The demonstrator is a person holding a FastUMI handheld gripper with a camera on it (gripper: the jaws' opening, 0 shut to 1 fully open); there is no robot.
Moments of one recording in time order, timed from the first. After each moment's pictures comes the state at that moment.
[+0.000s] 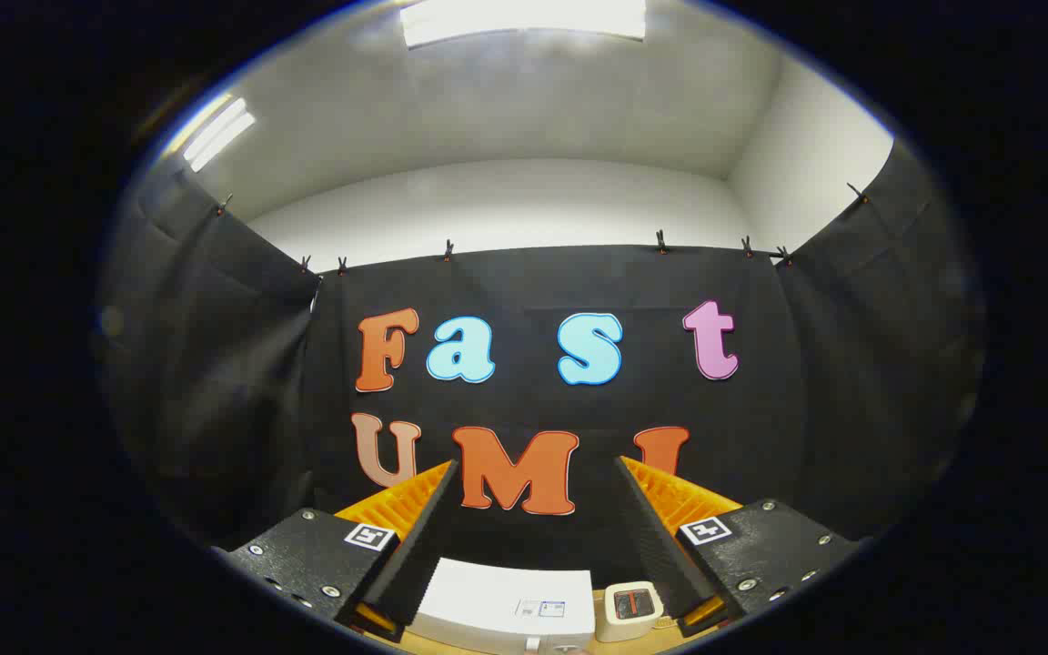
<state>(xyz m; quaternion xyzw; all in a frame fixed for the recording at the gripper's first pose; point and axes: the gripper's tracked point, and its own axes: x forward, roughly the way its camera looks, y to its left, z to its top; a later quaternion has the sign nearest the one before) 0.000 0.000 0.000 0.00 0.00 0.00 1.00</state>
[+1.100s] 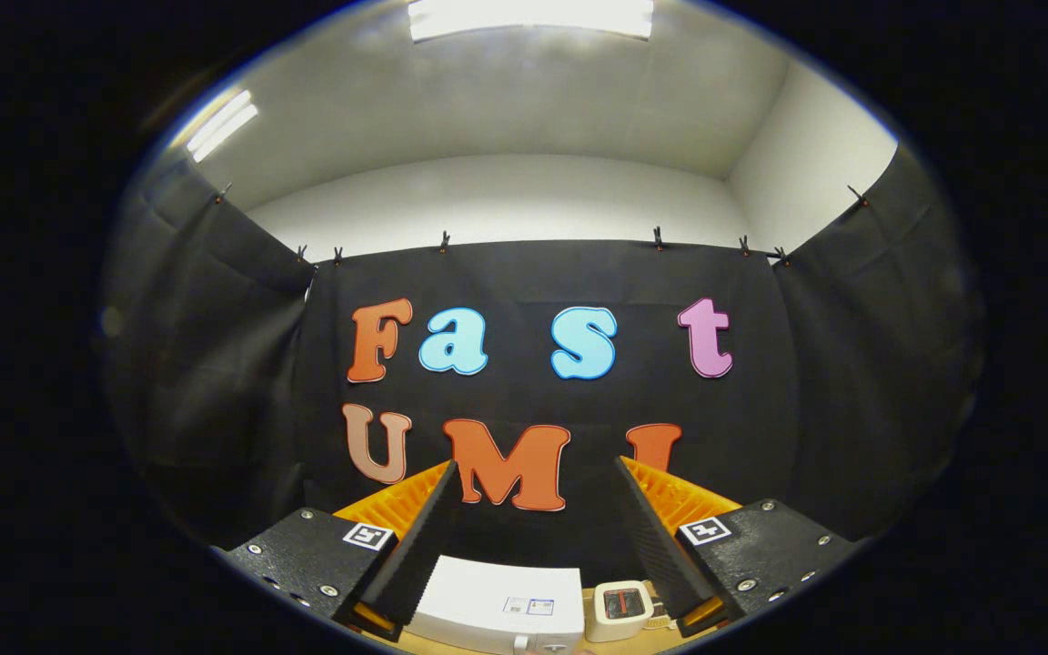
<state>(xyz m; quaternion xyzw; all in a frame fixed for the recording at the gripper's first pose) 0.002 -0.006 -0.011 0.00 0.01 -0.01 1.00</state>
